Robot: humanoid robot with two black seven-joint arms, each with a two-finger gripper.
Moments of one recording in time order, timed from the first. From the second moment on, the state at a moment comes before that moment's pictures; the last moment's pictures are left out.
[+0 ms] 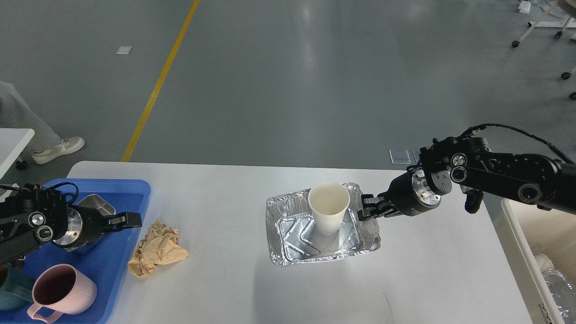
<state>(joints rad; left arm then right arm) -0.77 0.79 -0.18 -1.17 1.10 -0.39 0.23 1.24 -0.54 -0.15 1.27 -0.75 0.60 -0.12</state>
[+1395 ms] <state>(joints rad) -0.73 0.57 -0.14 -1.02 1.13 -0.40 0.27 1.24 -0.54 -0.15 1.27 -0.75 0.60 -0.12</state>
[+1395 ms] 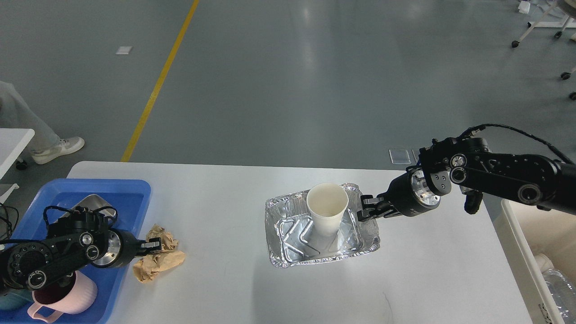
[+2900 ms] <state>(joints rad) -1.31 0.57 -0.38 -1.06 0.89 -0.96 0.26 1.25 -0.55 -0.14 1.24 -0.68 0.61 -0.12</state>
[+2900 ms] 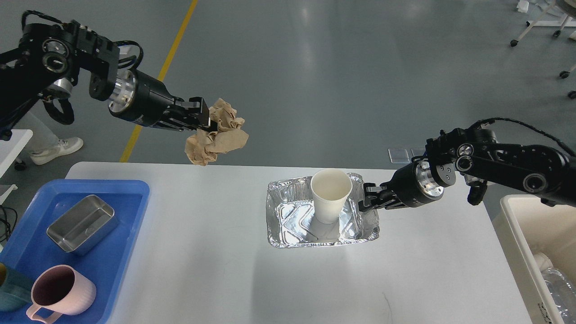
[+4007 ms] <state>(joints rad) -1.32 0.16 -0.27 -0.90 0.90 -0.96 0.28 1.30 -0.54 -0.13 1.20 -0.59 0.61 -0.12</state>
